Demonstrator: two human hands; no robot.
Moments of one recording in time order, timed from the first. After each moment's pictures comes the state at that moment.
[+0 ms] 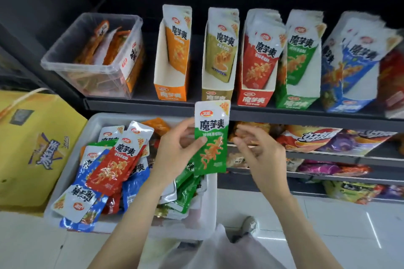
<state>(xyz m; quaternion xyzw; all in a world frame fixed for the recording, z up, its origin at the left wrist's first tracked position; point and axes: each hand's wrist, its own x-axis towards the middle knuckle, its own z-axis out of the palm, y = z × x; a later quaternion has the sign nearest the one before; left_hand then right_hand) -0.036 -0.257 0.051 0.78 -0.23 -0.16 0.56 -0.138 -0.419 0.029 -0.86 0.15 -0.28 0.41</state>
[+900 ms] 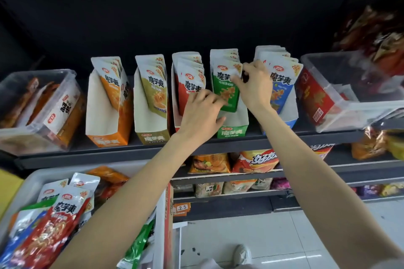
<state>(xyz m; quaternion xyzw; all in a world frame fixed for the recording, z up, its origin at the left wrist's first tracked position) 0.005 -0.483 0.082 0.82 -0.53 0.17 0.15 -0.041 -0.638 0.096 -0.87 0.28 -0.34 0.20</state>
